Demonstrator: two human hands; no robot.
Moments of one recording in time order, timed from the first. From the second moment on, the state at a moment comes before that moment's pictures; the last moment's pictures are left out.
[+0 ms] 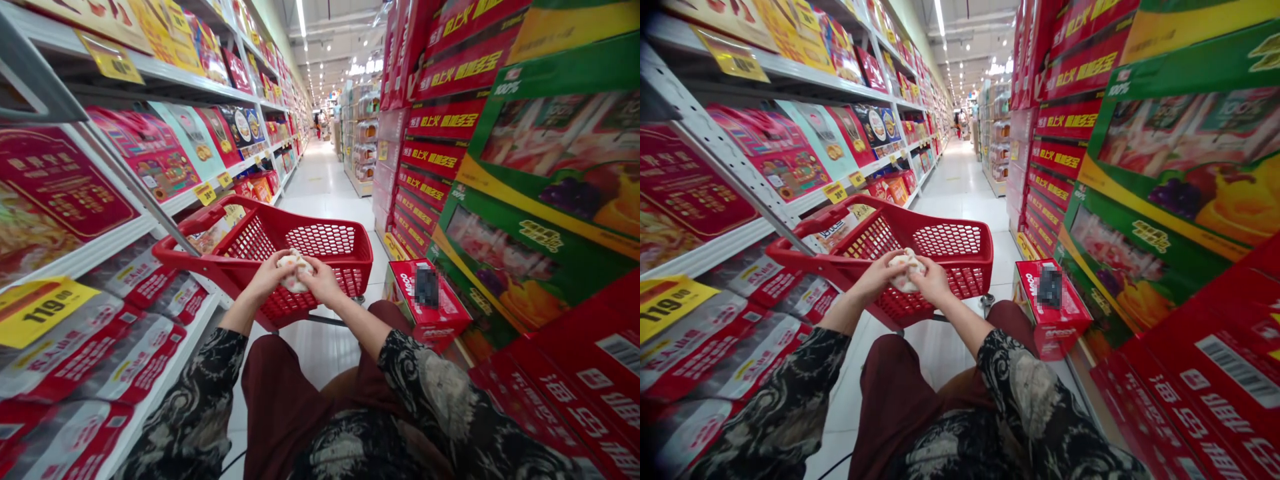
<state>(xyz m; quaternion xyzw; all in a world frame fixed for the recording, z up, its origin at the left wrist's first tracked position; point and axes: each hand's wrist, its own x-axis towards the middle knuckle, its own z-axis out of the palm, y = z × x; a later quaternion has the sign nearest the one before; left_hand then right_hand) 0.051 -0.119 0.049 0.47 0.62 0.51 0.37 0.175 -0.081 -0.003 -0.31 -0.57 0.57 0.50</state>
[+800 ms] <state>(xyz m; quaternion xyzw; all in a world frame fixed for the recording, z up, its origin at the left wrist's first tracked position) -0.062 -0.137 0.045 0.57 0.76 0.20 -0.26 0.247 -0.030 -0.039 -0.55 -0.74 0.15 0.36</state>
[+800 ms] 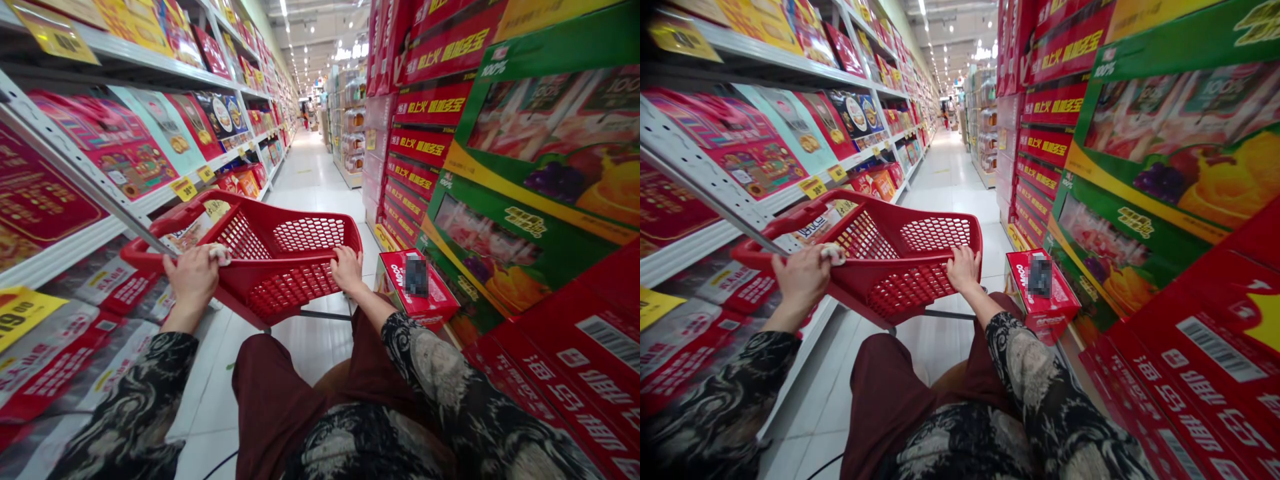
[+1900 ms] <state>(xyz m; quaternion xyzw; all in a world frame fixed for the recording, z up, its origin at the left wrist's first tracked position) -0.017 -0.113 0.010 0.57 0.75 0.25 -0.22 0.266 -0.026 -0.053 -0.47 -0.83 0.08 0.27</state>
